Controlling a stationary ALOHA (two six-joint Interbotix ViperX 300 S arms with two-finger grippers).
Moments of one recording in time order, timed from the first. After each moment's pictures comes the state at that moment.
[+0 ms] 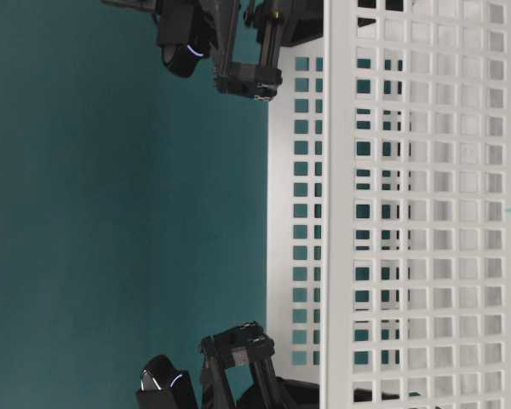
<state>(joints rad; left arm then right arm) 0.12 -0.07 0.69 0.02 0.56 -1.39 -0.17 0.00 0.62 0.21 0.79 1.24</state>
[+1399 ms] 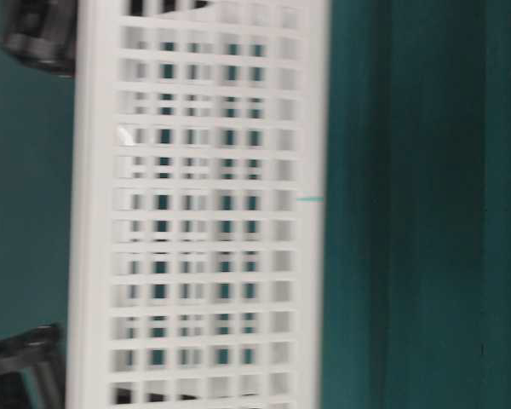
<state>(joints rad) 0.12 -0.28 0.41 0.02 0.99 -1.36 -0.21 -0.24 0.41 0.23 1.13 1.25</state>
